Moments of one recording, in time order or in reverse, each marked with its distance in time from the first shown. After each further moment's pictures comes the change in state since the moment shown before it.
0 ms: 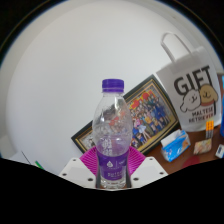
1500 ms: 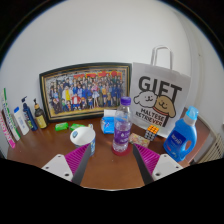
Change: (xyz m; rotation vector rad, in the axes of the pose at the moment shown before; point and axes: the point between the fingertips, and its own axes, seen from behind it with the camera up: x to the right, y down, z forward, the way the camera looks) arm 0.171 0.061 -0.144 -0.280 0.460 -0.558
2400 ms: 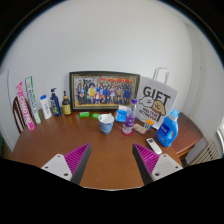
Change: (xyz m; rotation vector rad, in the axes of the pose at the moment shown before) arm -0.055 0.035 -0.220 -0.014 -0.044 -0.111
